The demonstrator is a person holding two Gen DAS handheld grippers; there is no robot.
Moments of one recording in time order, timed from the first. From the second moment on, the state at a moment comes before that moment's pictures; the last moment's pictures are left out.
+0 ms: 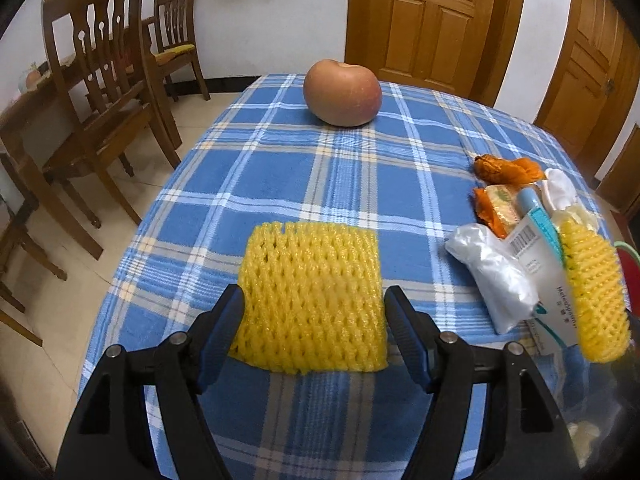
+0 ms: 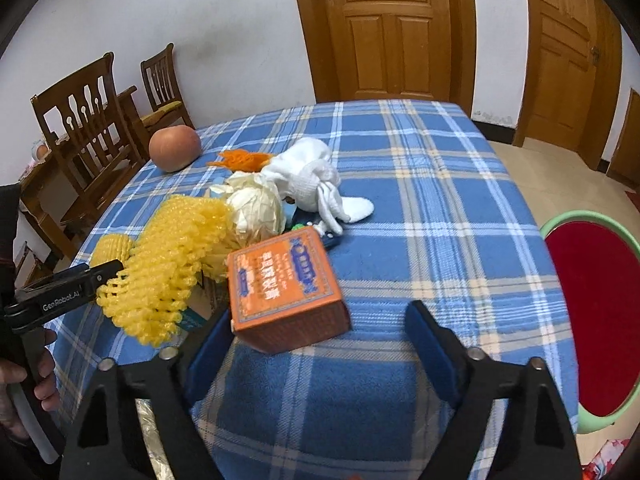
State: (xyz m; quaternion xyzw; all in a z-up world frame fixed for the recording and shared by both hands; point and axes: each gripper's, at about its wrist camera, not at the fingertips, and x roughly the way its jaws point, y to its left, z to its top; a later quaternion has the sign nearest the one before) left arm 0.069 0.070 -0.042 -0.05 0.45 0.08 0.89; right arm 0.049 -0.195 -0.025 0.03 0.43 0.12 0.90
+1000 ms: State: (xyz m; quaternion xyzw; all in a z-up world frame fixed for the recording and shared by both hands) left arm 0.053 0.060 0.000 -0.11 0.39 -0.02 0.91; right arm 0.026 -0.230 -0.013 0.09 0.42 0.10 0.90
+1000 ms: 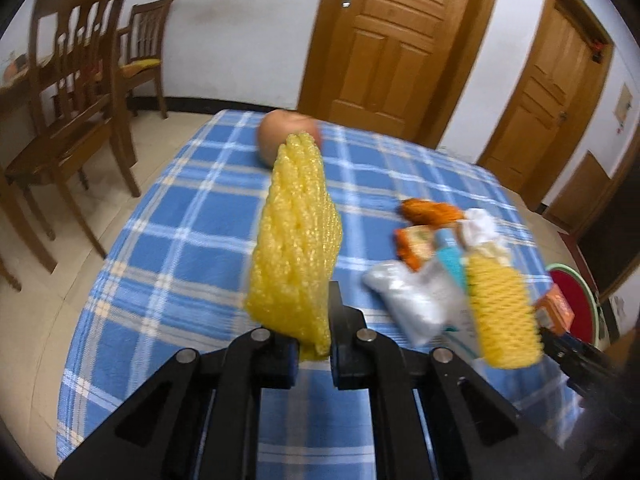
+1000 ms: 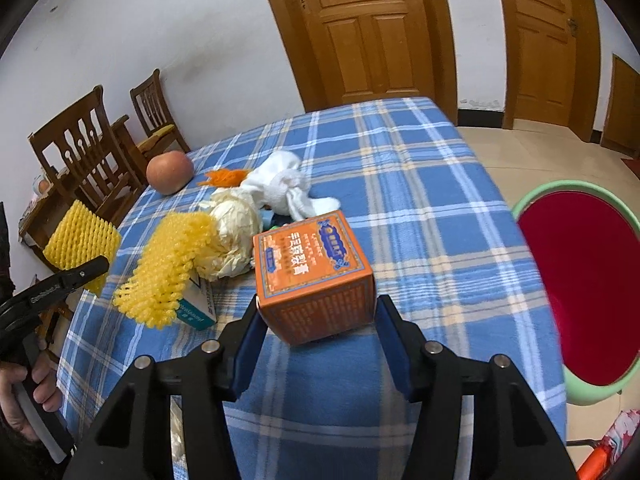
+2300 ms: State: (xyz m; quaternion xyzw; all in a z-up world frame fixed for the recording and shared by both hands) left arm 0.067 -0.211 0.029 0.03 0.42 -0.26 0.87; right arm -0.028 -0.413 0.001 0.20 0.36 -0.09 0.91
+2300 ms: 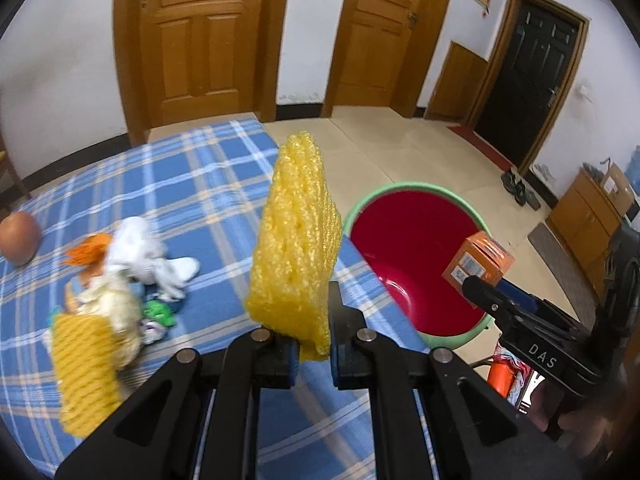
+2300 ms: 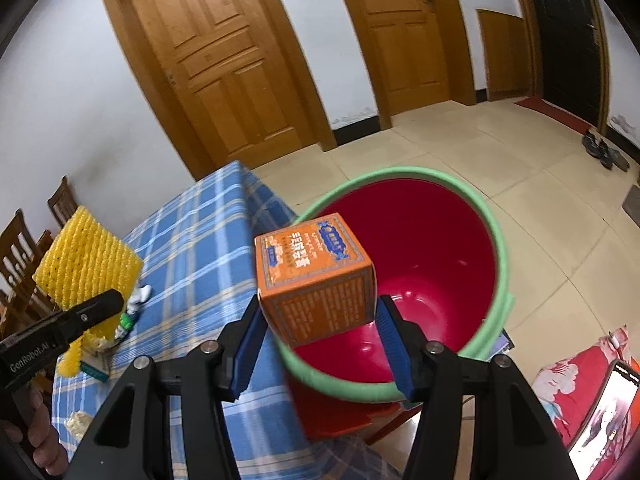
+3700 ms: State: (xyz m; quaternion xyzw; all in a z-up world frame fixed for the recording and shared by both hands) left arm 0.083 -0.297 -0.006 0.08 0.45 -0.29 0.84; right arm -0.044 -0.458 -0.016 0.25 0.35 -0.16 0.89
